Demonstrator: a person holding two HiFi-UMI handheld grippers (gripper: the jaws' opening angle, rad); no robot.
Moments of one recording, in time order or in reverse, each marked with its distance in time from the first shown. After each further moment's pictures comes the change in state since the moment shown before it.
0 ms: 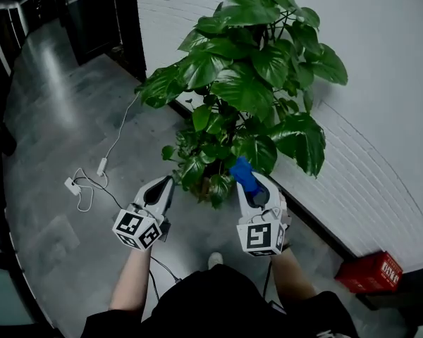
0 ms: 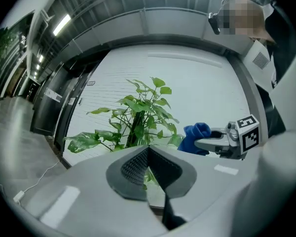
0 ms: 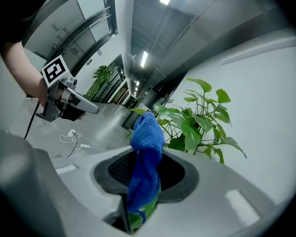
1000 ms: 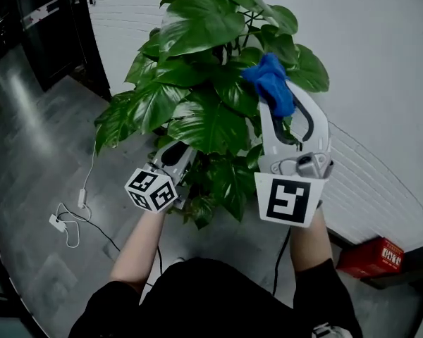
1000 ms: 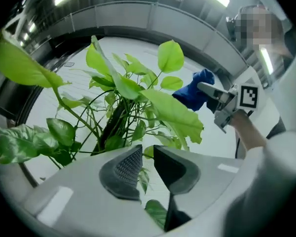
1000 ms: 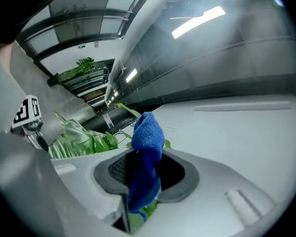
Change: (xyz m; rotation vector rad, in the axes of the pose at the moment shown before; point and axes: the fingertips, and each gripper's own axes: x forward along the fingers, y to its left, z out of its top) left arm 0.269 -0.006 0.043 -0.111 -0.075 -0.316; right arm 0.067 -0.251 0.149 -0.250 -0.275 -0.472
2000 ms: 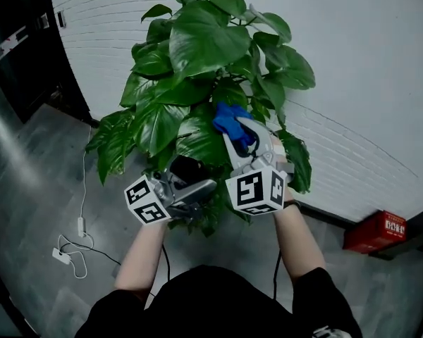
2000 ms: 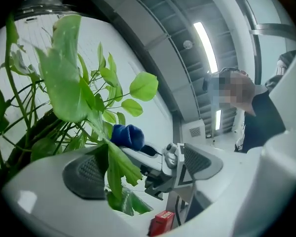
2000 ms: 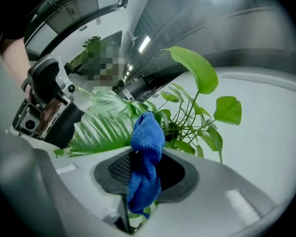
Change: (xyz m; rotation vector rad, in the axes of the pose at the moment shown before) left arm -0.020 -0.068 0.070 -0.292 -0.182 -0.672; right arm 0.024 0.132 -0.084 -0.034 0.362 0.250
